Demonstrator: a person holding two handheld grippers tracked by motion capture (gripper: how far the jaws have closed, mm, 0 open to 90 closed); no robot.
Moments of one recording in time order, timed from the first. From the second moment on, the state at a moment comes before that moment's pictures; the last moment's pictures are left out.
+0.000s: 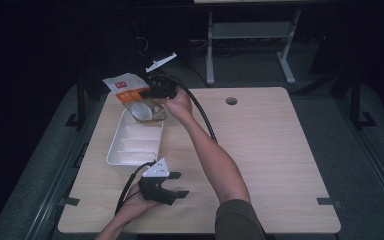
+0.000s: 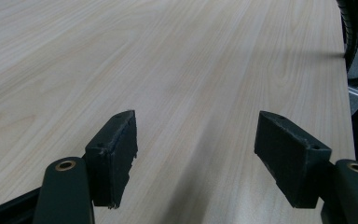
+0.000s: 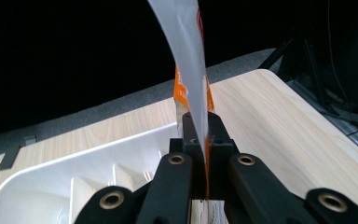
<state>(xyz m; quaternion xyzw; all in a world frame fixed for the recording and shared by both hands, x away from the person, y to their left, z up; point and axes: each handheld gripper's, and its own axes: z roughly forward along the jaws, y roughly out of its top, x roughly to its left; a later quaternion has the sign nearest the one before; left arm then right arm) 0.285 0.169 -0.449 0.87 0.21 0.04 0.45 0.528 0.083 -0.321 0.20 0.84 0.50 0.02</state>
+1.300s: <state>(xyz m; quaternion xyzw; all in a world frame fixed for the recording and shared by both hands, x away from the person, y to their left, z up) 0.285 0.170 -0.450 0.87 0.21 0.04 0.44 0.522 0.075 -0.381 0.23 0.86 0.45 0.03</state>
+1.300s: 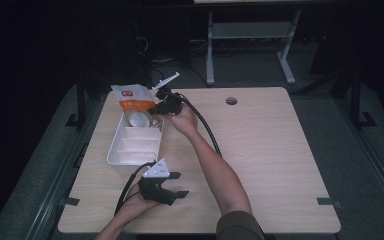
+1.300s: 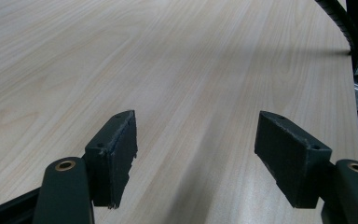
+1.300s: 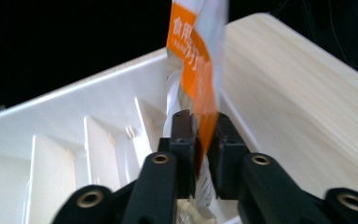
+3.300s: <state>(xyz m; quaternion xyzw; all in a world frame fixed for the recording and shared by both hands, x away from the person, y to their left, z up) 0.284 0.166 -0.450 0.87 0.20 0.05 0.44 0.492 -0.007 -0.384 0.26 0.85 0.46 0.00</state>
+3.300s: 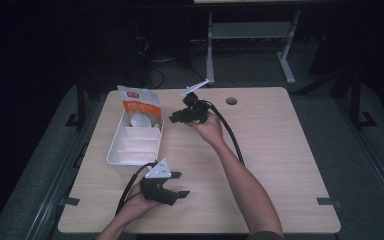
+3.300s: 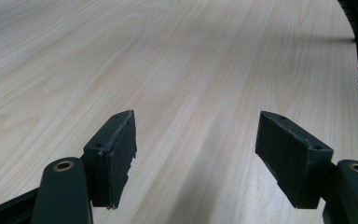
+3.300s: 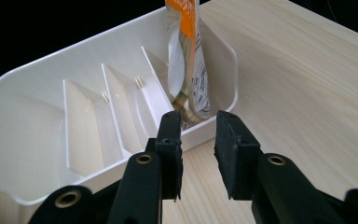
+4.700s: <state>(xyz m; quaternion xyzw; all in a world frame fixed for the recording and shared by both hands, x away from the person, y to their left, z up) 0.286 0.162 -0.451 0.87 0.21 0.05 0.44 0.450 -0.090 -0.375 0.28 0.84 0.47 -0.01</state>
